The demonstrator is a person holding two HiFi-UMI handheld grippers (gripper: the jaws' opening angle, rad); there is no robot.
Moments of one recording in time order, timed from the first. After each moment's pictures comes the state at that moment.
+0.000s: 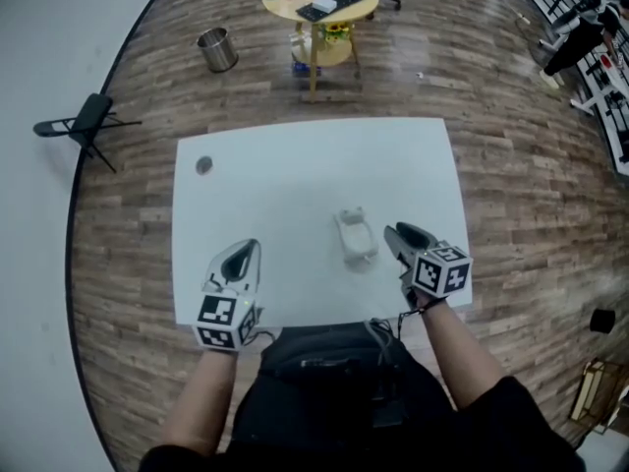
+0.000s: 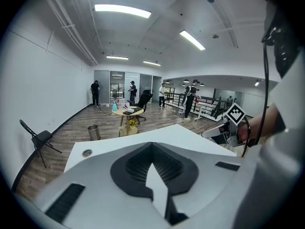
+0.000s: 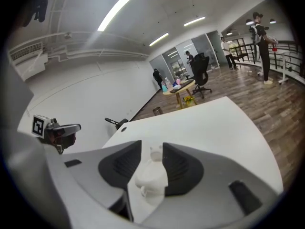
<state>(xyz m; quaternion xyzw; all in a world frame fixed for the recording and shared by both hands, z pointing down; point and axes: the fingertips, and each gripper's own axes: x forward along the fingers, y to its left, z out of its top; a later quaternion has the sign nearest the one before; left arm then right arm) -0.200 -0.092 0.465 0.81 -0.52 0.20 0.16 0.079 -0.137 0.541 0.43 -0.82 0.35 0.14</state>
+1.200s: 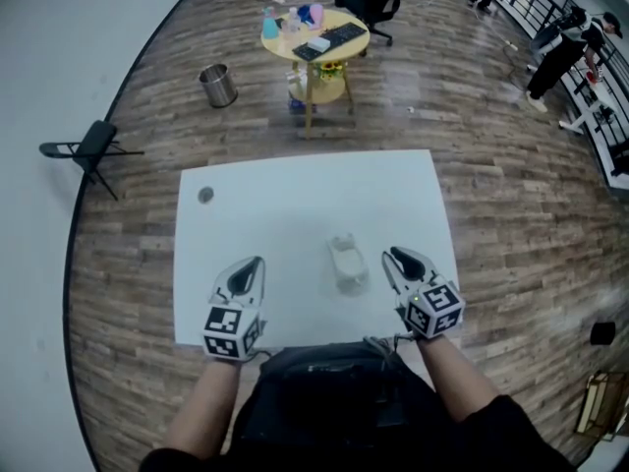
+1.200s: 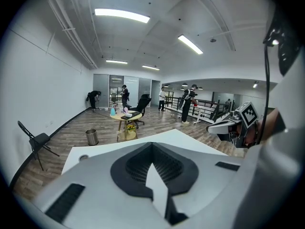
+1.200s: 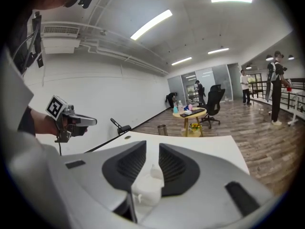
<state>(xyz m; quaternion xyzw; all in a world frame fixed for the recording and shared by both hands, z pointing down) -0.183 -0.096 0.447 0.82 -0.52 0.18 0.14 0.080 -0.114 0.465 0.43 -0.88 0.17 0.12</state>
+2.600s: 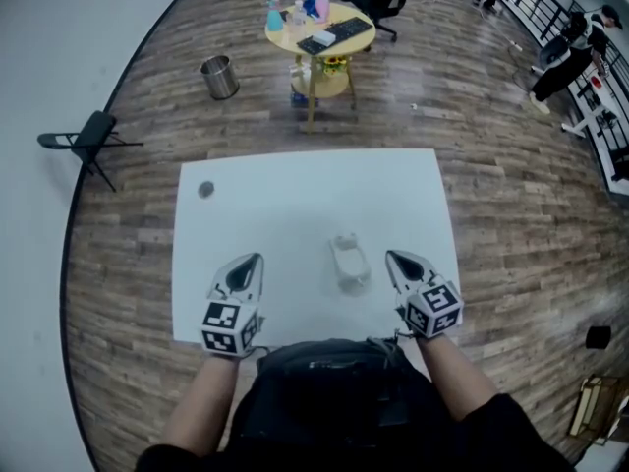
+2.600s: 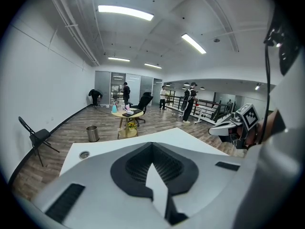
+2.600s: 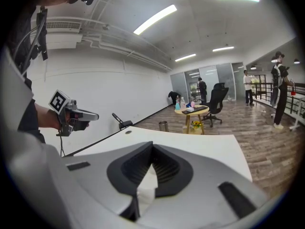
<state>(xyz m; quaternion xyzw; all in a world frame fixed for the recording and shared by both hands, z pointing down) -0.196 -0.102 0.460 0.82 -0.52 0.18 0.16 0.071 -0.118 0.481 0.42 -0.88 0.17 0.15</state>
